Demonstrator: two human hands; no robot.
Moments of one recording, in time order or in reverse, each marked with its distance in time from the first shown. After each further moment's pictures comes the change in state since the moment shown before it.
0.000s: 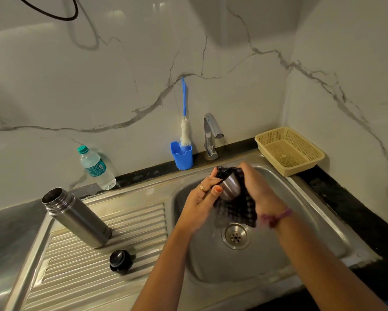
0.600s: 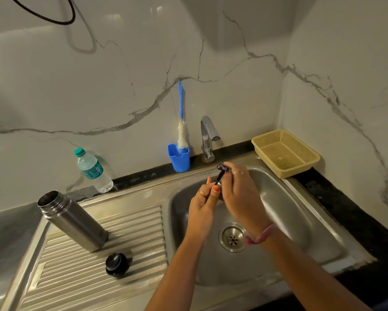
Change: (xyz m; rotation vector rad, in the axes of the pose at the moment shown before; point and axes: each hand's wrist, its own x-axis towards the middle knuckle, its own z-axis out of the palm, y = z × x) left_hand -0.004 -0.009 0.025 -0.093 0.246 -0.107; right_hand -0.006 0.028 0.013 -0.654 0.257 -0.591
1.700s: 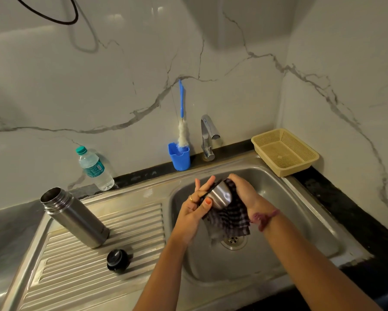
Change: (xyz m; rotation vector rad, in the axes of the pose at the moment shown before) left_hand -0.005 -0.017 -0.035 -0.094 -0.262 -0.019; right_hand 0.012 0.005 -0.008 0.908 -0.457 0.833
